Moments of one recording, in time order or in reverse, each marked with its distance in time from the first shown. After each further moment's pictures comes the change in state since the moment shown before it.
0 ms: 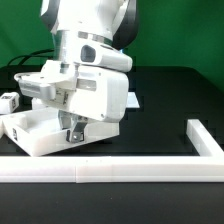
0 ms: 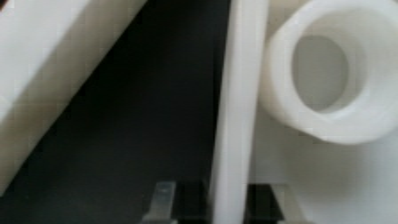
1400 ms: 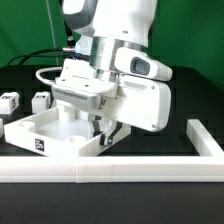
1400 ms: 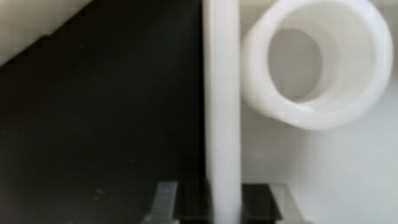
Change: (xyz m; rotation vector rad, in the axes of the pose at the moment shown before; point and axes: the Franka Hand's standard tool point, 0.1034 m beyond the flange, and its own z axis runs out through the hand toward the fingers) arm 0.047 0.033 -0.002 0.071 0.031 -0.295
